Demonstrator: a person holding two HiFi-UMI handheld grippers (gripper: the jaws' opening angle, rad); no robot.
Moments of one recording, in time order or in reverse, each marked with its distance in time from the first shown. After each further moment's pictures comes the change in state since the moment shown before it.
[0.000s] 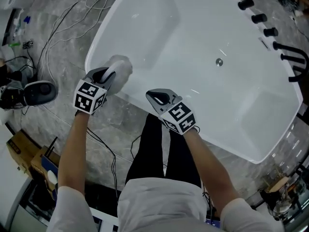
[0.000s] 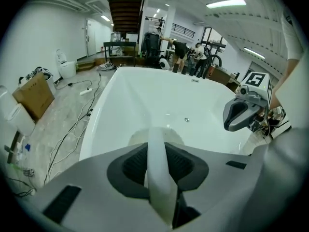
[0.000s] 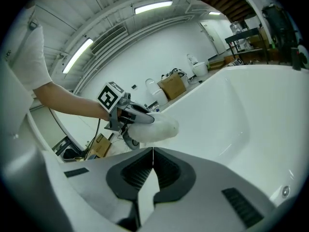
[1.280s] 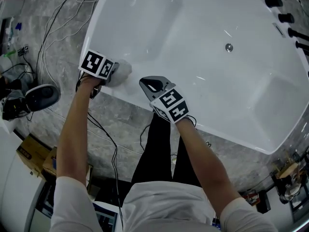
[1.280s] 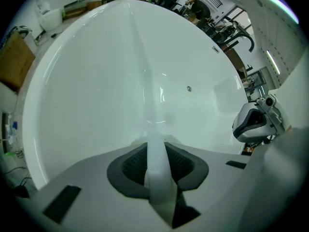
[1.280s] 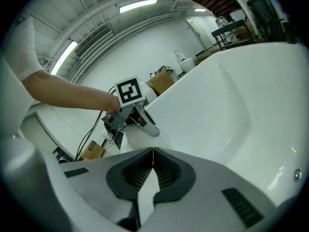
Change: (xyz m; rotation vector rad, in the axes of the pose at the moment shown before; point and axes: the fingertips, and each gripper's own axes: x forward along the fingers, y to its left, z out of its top) left arm 0.104 0.040 -0.059 -0.143 0.521 -0.167; right arm 0.081 -0.037 -0.012 0.123 -0.003 -0.067
